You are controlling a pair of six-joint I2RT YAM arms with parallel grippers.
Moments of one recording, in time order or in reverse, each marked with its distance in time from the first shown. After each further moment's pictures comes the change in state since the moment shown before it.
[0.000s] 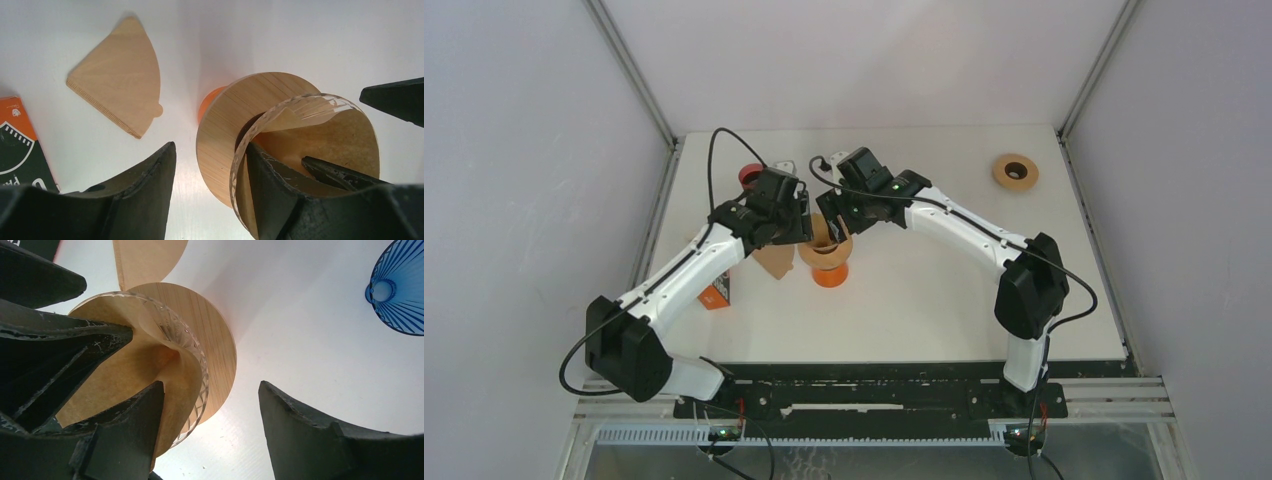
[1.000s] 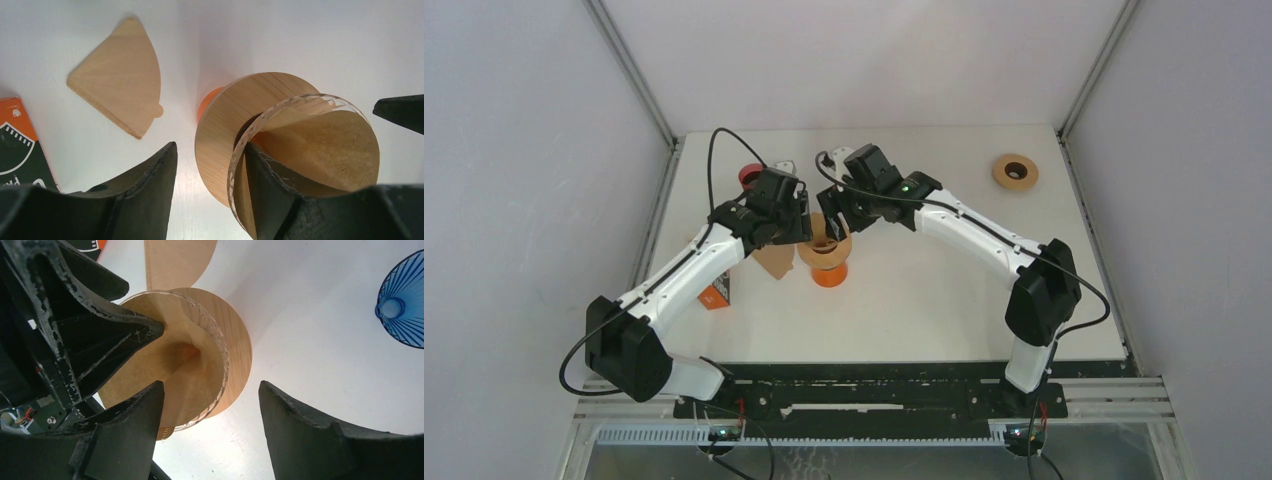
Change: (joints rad) left arm 0.000 0.001 -0.002 0.006 -0.001 0.000; right arm -0.006 -0.054 -0.032 0.057 -0.067 0.008
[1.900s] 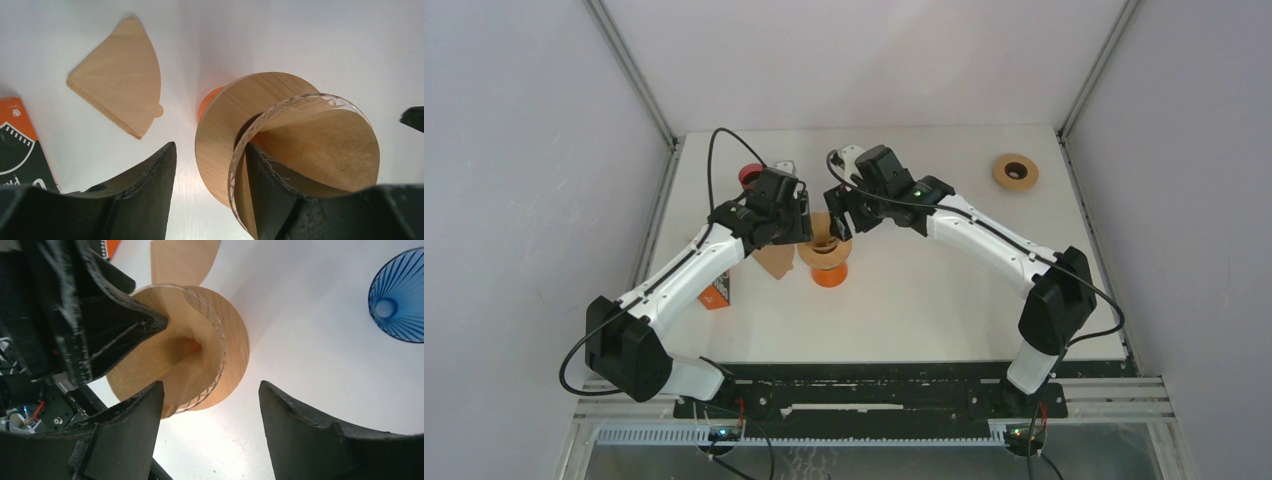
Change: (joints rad) left arm 0.000 0.000 0.000 0.000 0.001 0.000; right arm -0.016 -0.077 -0.096 0.062 -0.014 0.014
